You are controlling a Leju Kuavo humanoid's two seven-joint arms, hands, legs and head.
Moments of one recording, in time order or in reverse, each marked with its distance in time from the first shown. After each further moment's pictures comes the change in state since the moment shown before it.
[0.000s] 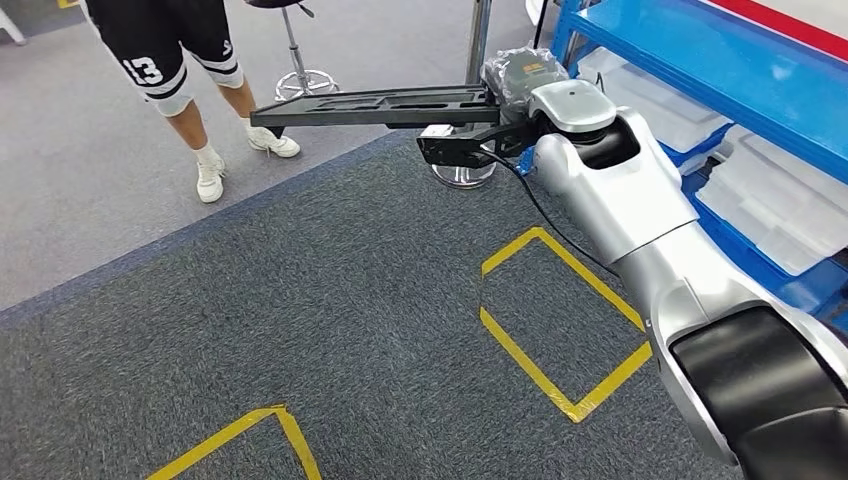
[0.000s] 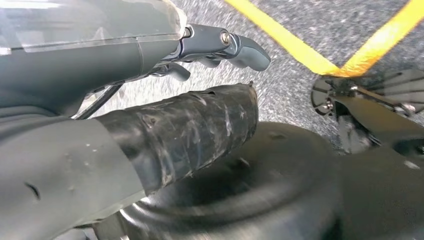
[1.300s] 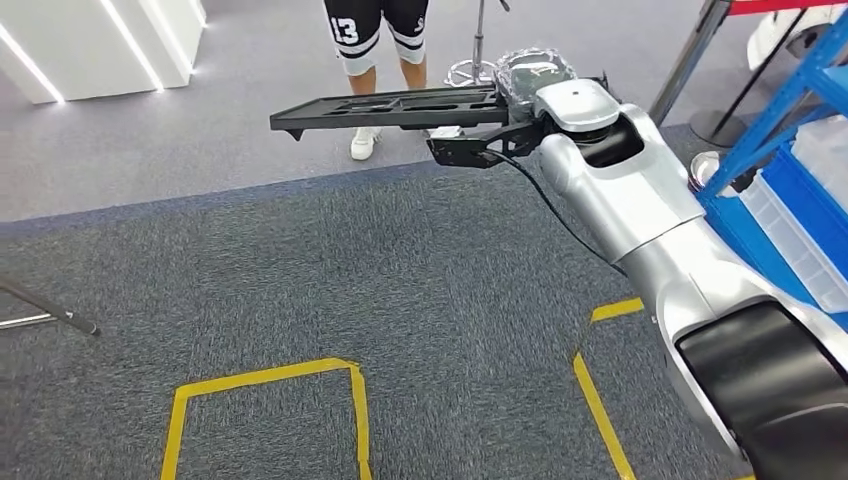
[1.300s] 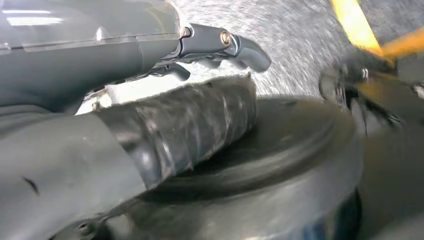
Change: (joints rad) left arm 0.004 0.002 -0.003 0.001 0.003 0.007 0.000; right arm -0.018 -0.010 0.043 0.021 0.004 -0.001 -0.002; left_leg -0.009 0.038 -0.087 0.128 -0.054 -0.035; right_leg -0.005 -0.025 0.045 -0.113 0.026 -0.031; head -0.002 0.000
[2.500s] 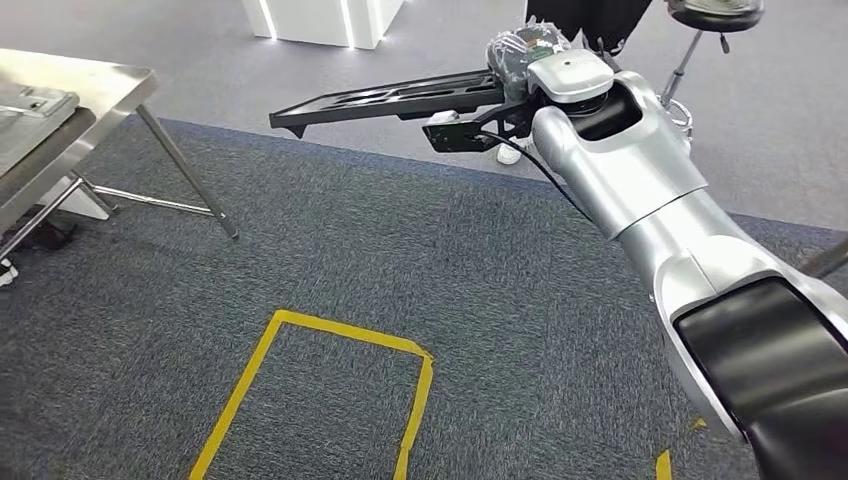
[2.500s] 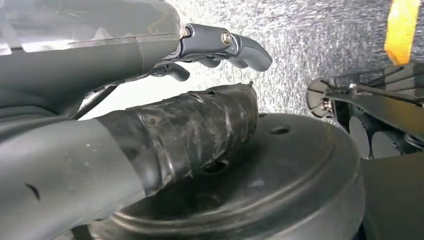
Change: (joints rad) left arm -0.001 0.004 0.001 0.000 0.020 -0.003 -0.002; right arm -0.094 0.035 0.027 0.074 0.056 0.062 0.002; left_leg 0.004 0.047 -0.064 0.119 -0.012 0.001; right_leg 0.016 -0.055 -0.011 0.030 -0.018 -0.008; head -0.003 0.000
